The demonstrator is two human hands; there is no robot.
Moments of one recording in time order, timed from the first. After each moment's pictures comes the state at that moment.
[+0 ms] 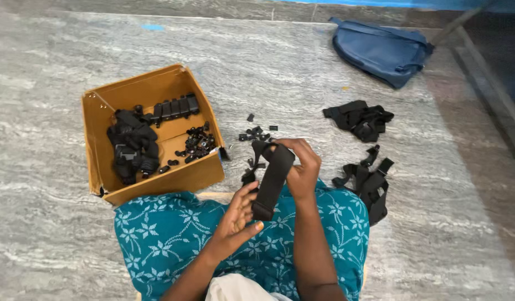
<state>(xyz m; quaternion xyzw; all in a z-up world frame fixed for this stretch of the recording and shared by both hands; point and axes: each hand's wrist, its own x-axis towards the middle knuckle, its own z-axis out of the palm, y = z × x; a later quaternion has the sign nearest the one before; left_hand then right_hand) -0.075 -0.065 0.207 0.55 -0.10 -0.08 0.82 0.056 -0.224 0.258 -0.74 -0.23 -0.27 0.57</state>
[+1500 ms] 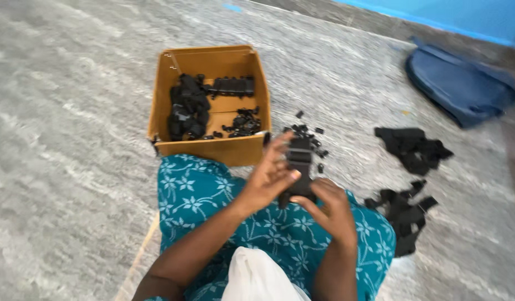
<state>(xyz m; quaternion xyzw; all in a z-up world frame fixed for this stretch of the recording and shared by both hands) -0.039 -0.067 0.229 0.54 -0.10 0.12 0.82 0.012 -0.262 0.232 -0.80 -0.41 -0.05 0.44</state>
